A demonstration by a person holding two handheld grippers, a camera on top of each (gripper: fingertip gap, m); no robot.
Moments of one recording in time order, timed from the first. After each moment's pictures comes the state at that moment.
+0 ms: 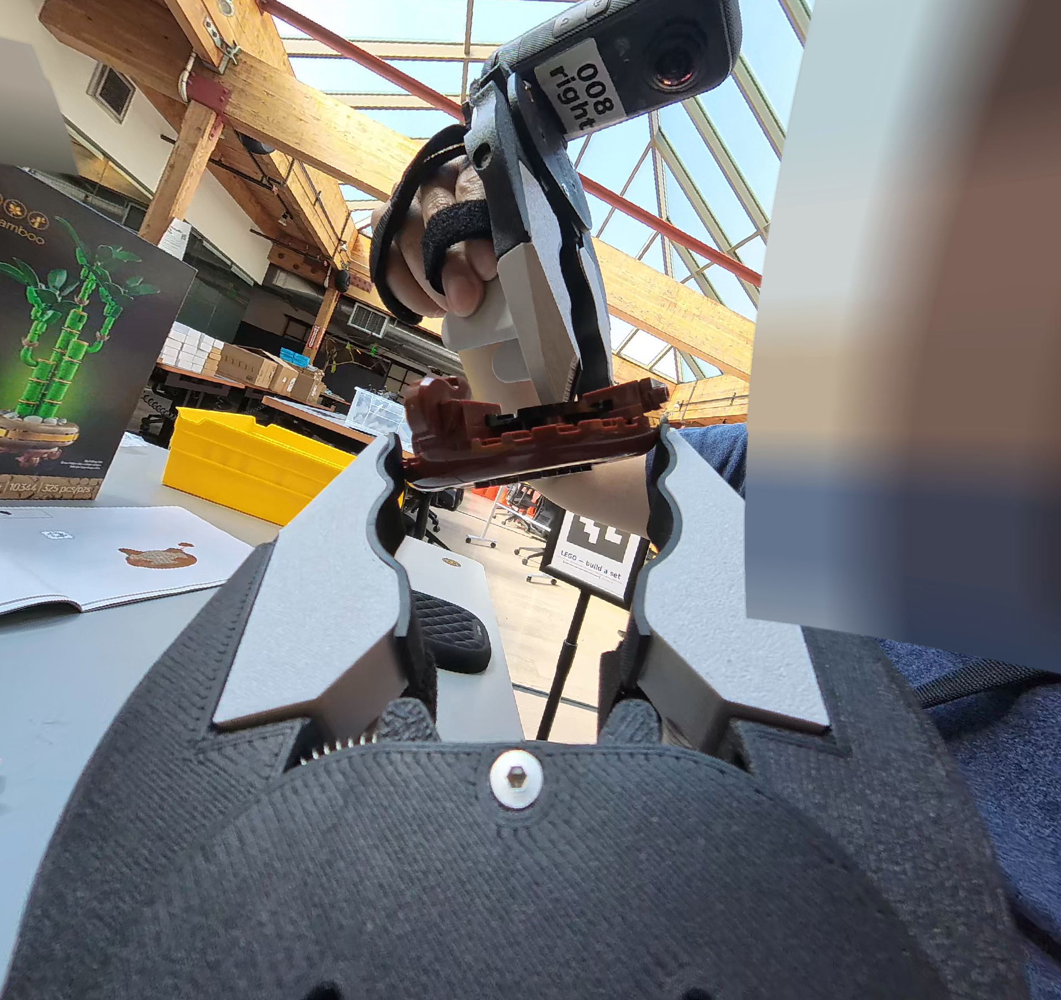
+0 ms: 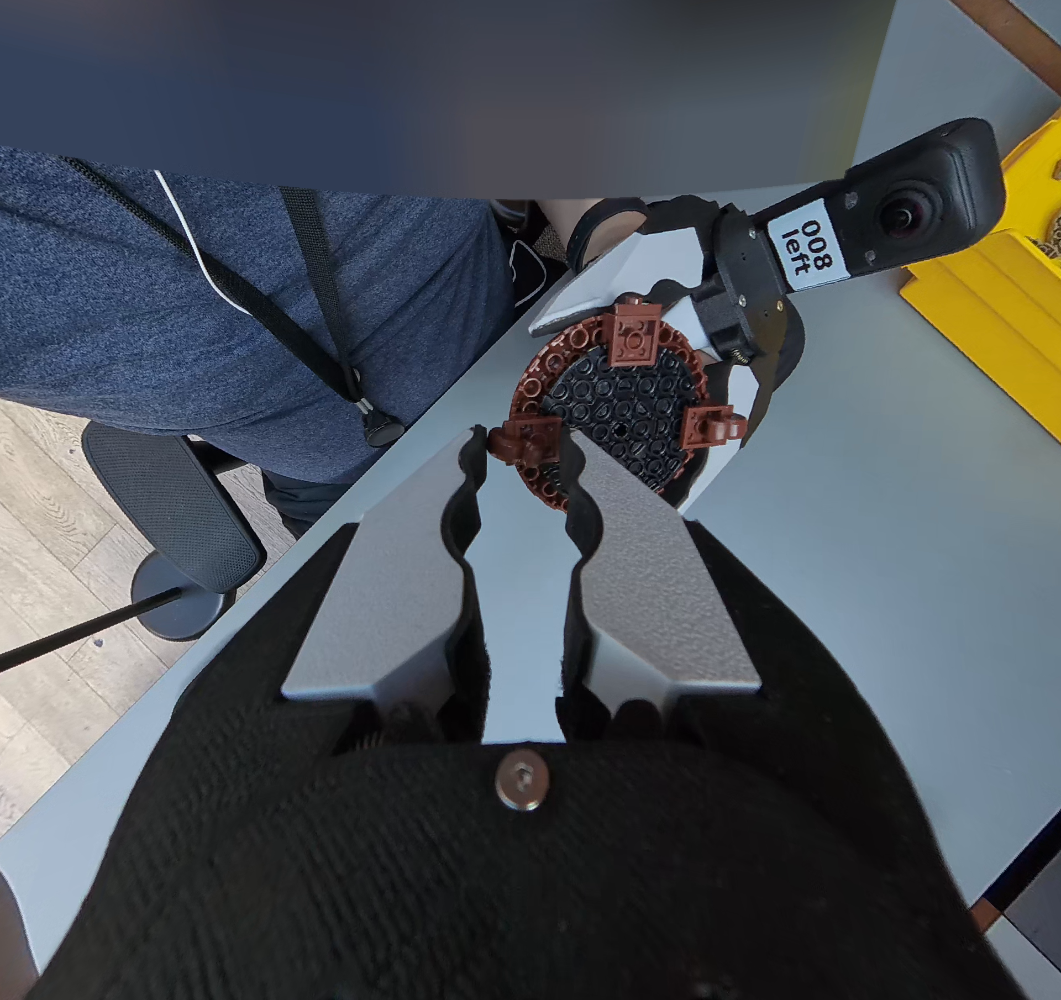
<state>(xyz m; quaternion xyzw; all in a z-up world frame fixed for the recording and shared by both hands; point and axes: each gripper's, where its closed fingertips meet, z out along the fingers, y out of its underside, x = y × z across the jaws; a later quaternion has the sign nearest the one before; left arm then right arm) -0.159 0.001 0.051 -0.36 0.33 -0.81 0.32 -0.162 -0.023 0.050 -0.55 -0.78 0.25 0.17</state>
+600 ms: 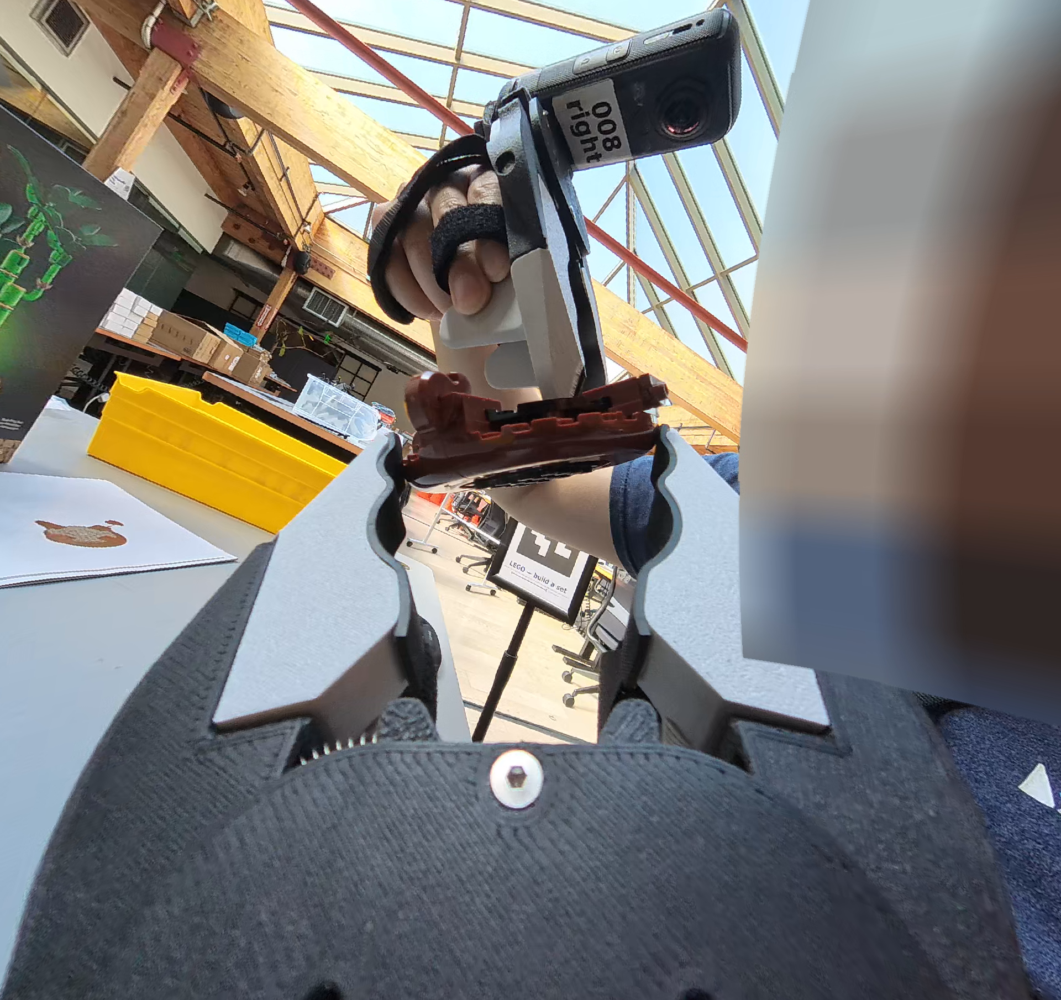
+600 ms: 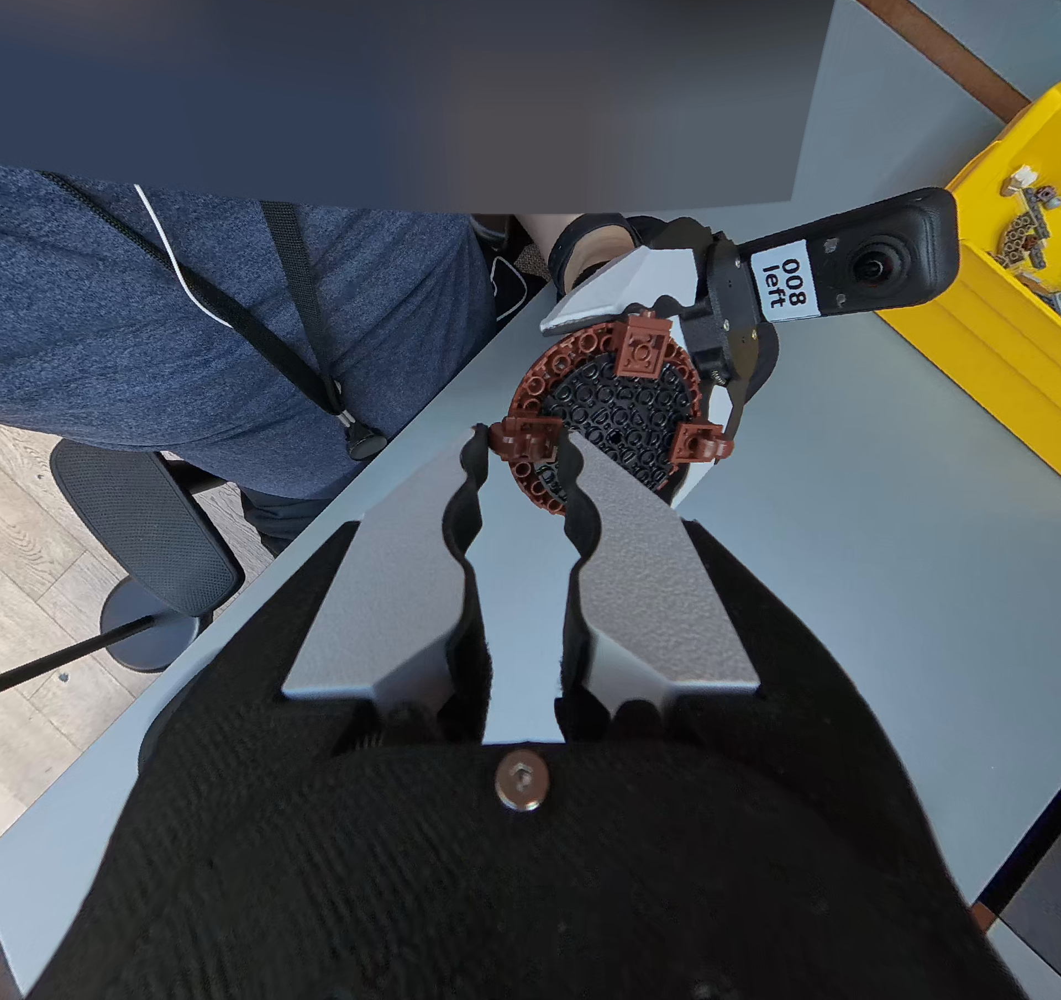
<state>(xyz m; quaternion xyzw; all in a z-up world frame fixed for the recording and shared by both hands) -0.158 0.007 0.050 -0.36 0.30 -0.84 0.26 -0.164 -0.017 0.050 -0.55 -0.77 0.26 0.19</state>
